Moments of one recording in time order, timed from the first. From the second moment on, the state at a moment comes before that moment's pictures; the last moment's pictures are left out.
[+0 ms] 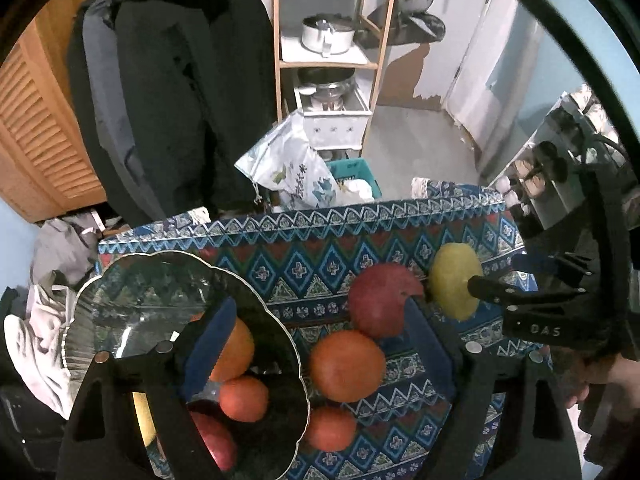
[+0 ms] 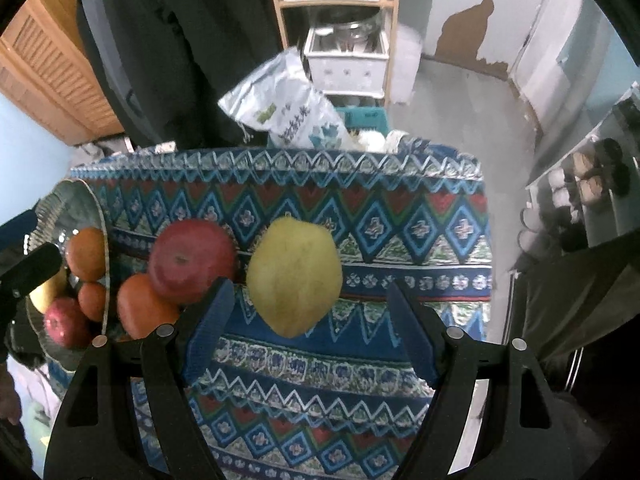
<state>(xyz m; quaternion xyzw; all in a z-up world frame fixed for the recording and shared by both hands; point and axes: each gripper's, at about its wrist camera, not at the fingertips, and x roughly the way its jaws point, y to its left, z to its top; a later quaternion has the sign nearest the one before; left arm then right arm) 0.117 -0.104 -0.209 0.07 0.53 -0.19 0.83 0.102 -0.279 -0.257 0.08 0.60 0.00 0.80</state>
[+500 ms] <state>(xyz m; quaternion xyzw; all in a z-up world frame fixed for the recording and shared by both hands) 0.132 -0.116 -0.243 0.07 0.57 -0.20 0.80 0.125 -0.269 -0.304 0.10 0.64 0.02 0.76</state>
